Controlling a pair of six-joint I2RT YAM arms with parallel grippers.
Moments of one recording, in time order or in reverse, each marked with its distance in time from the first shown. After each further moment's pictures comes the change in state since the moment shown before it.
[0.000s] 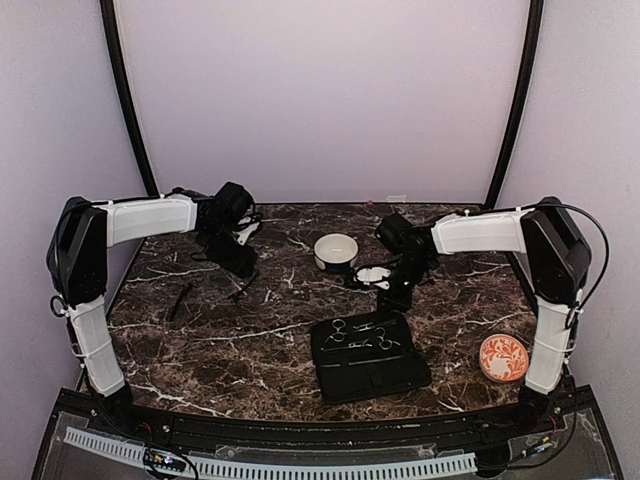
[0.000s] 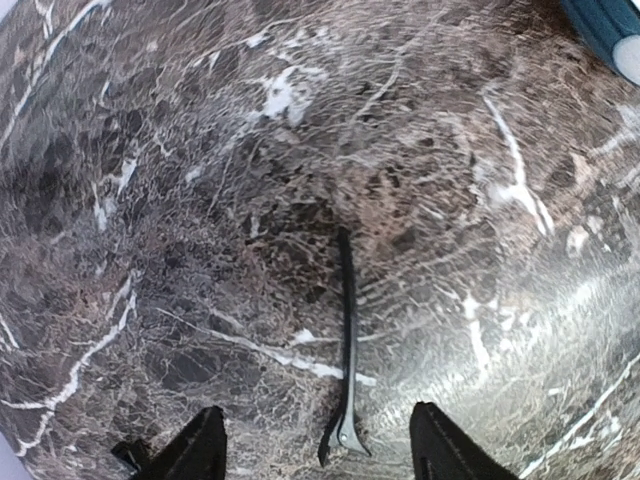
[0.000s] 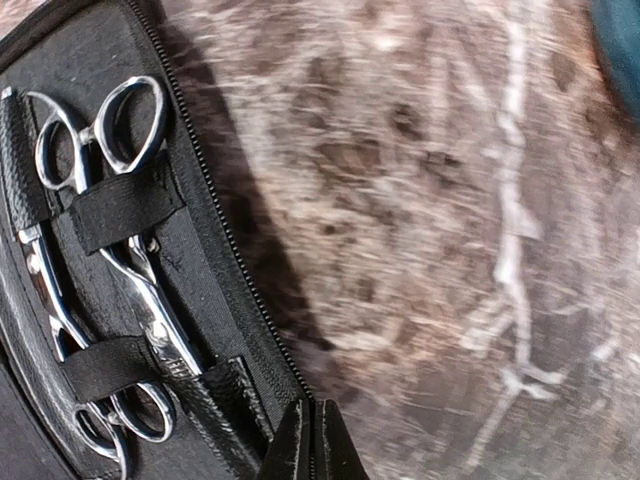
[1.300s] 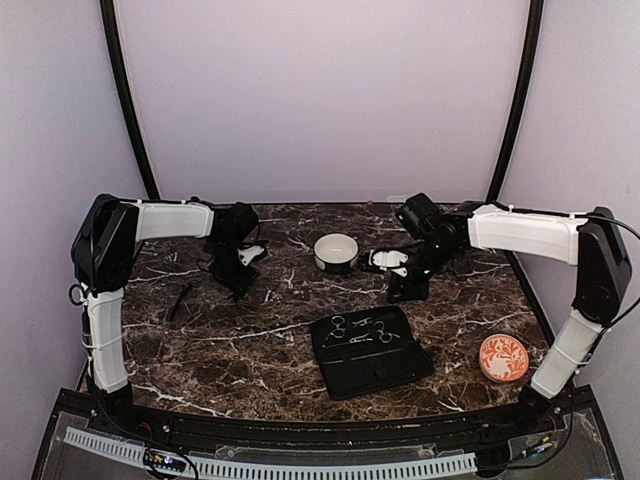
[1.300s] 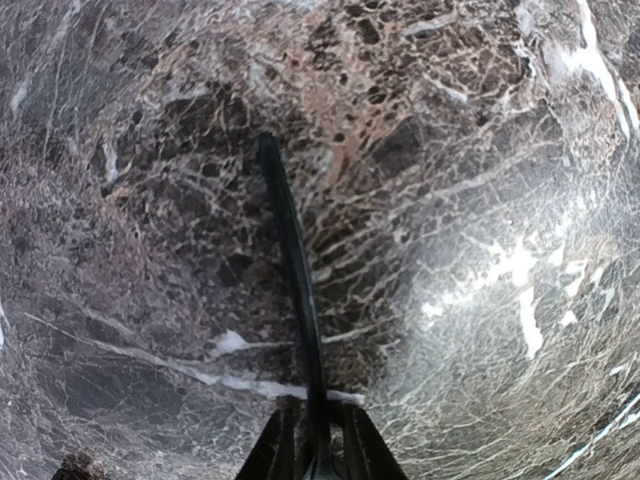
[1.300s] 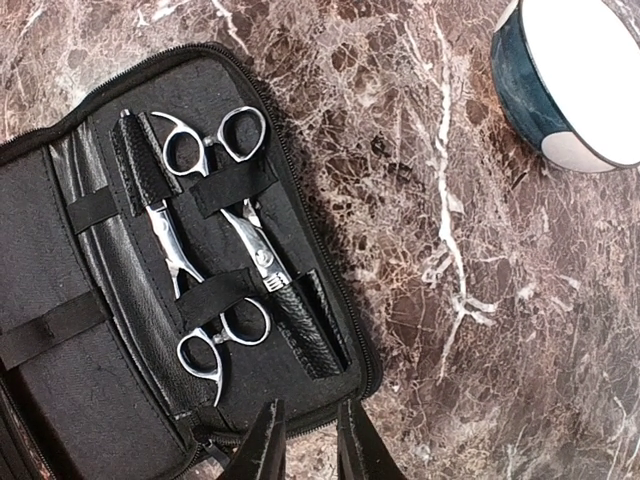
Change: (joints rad) left arm 0.034 0.180 0.063 -0.124 0.106 0.090; right arm -0.009 -0.253 -0.073 -0.043 -0.019 0.004
